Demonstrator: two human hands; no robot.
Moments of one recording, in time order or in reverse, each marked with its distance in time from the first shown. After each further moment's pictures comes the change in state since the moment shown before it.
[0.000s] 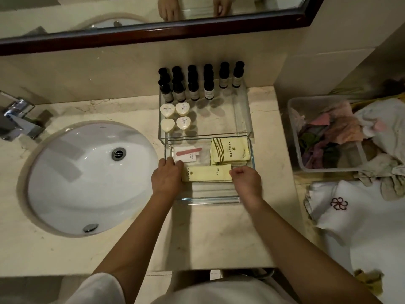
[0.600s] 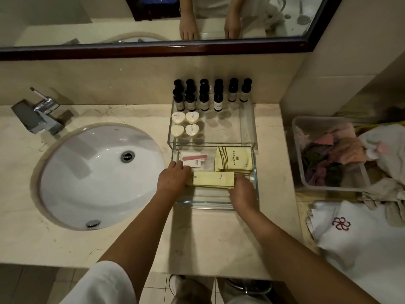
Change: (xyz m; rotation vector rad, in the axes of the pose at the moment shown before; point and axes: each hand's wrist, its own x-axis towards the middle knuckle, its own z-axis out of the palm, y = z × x) left_hand 0.000 -0.001 0.000 0.038 0.029 0.113; right_hand -0.005 0.005 0.007 -0.473 -0.024 -0.331
